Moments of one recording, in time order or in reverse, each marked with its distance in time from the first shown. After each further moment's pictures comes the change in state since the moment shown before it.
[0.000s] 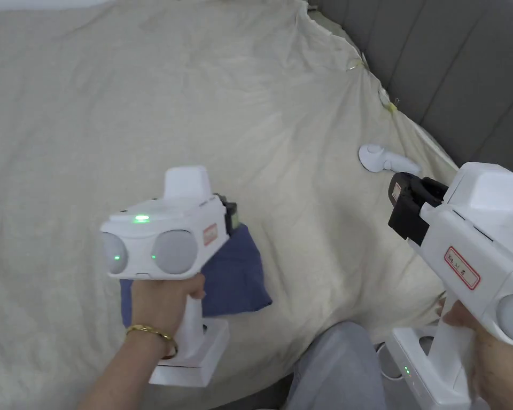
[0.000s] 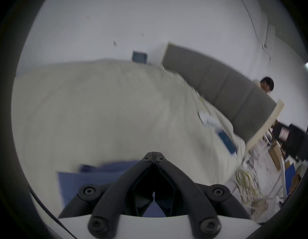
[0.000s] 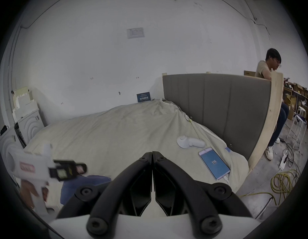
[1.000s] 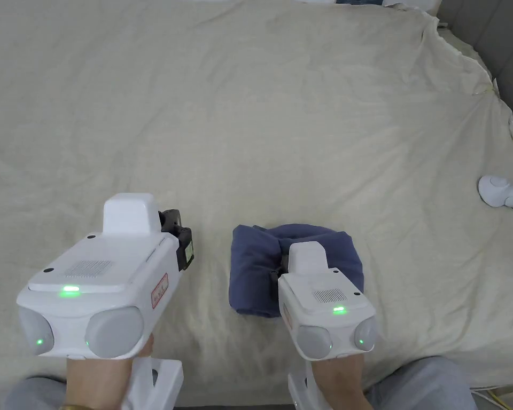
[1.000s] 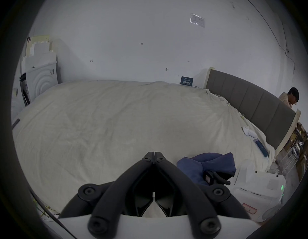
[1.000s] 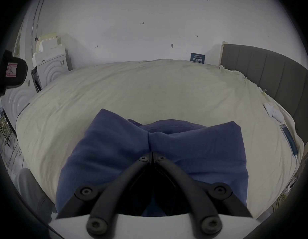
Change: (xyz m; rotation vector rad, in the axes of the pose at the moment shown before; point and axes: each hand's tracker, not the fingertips) left arm -0.128 -0.040 0.119 0.104 0.275 0.064; right arm -0.207 -0.170 -0.131 -0.305 0.244 0.256
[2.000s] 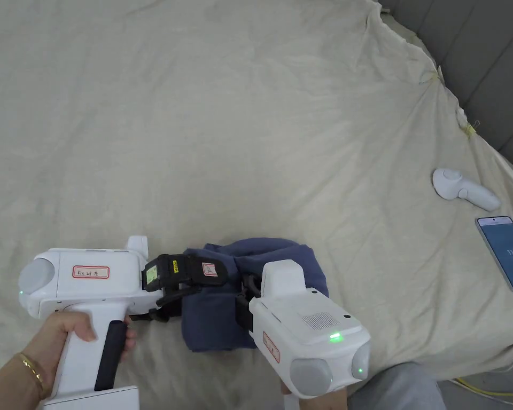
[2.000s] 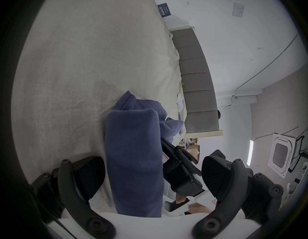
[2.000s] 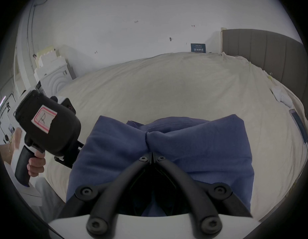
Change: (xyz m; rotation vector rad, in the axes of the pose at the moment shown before) left arm -0.056 -0.041 -0.197 -0.742 -0.876 0.564; right arm 0.022 0.004 0.000 -0.040 0.109 -0.130
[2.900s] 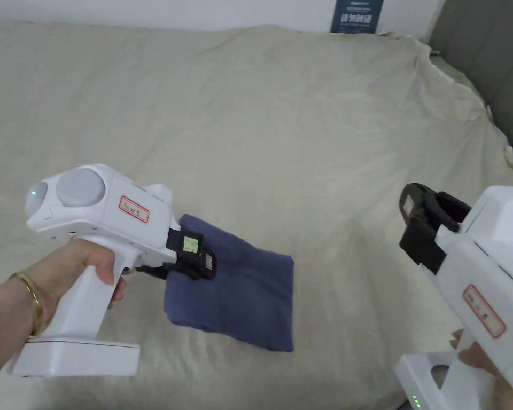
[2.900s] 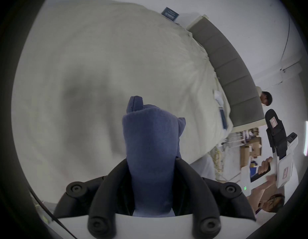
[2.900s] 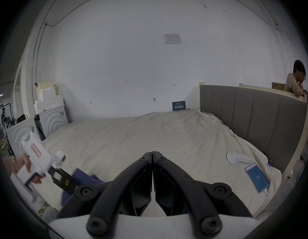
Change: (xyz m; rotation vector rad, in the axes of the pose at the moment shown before) left arm 0.148 -0.008 0.079 0.046 0.653 -0.225; right arm 0.038 0.111 0.182 0.445 -0.105 0.026
